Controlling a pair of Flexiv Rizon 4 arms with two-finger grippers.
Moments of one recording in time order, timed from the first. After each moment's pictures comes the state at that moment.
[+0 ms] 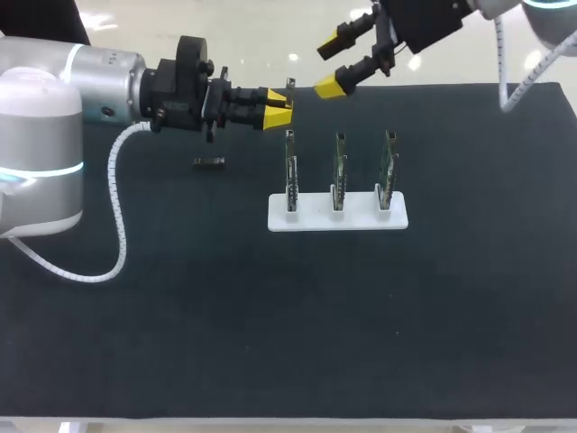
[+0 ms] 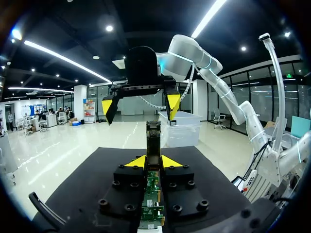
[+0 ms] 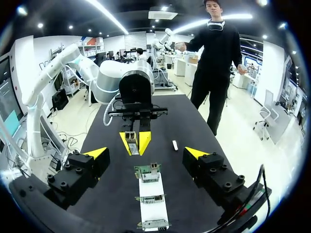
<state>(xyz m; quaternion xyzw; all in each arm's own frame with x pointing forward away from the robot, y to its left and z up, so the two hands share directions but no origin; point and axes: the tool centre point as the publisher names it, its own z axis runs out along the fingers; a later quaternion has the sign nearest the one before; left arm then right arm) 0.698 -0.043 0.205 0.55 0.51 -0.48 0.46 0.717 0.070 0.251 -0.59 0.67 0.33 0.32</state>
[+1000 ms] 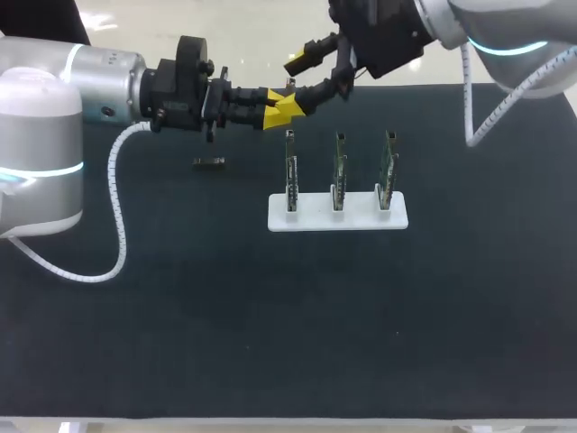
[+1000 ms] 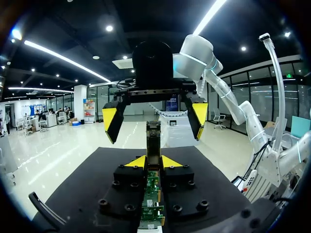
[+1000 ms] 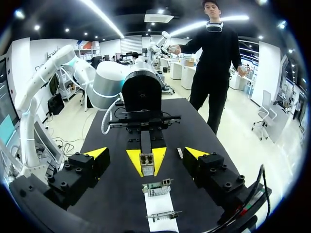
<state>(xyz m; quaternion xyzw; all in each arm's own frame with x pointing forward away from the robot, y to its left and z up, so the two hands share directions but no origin) 0.698 -0.043 0.205 0.55 0.51 -0.48 0.46 0.698 0.113 0.238 -0.57 0.67 0.33 0.34</state>
